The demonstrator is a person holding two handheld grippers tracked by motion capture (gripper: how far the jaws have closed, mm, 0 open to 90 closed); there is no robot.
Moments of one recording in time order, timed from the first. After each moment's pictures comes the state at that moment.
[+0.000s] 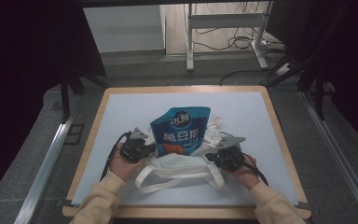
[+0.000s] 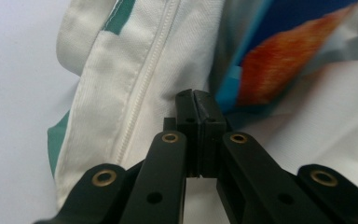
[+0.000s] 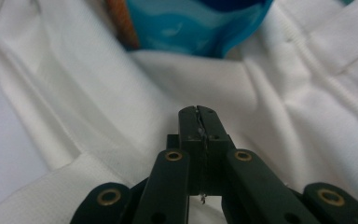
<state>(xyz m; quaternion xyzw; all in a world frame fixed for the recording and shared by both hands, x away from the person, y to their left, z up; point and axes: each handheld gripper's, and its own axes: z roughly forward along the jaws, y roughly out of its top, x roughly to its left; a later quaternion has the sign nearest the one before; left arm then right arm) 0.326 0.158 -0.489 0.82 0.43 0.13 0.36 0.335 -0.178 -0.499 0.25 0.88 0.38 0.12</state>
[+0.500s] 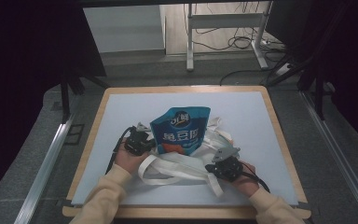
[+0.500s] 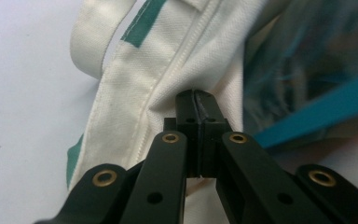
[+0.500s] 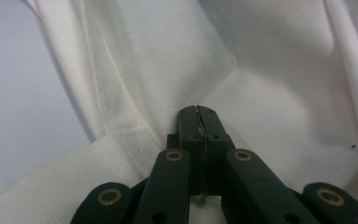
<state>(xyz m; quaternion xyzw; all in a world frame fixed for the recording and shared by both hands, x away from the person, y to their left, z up) 0.359 0.154 -0.502 0.81 0.46 0.13 0.33 0.315 -0.177 -0.521 0.22 0.91 0.34 0.11</state>
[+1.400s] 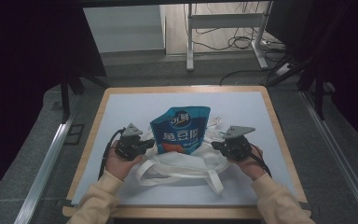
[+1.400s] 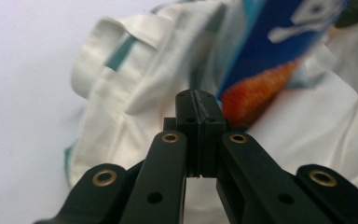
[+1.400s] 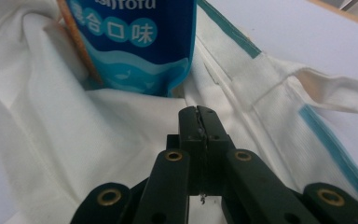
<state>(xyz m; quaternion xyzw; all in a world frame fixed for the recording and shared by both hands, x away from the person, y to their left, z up) 0.314 0.165 -0.468 0.80 0.42 0.13 0.41 0.355 -0.193 -0.472 0.27 0.86 0.40 0.15</state>
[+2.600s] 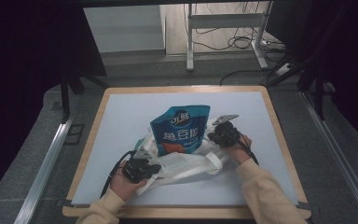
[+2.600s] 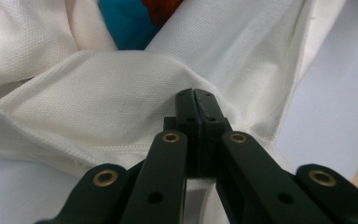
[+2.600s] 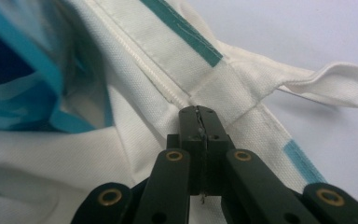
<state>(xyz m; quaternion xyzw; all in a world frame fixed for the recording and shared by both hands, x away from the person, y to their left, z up) 0.279 0.146 -0.513 0.85 0.39 0.07 0.36 0.415 -0.169 -0.499 0.34 0.87 0.33 0.15</state>
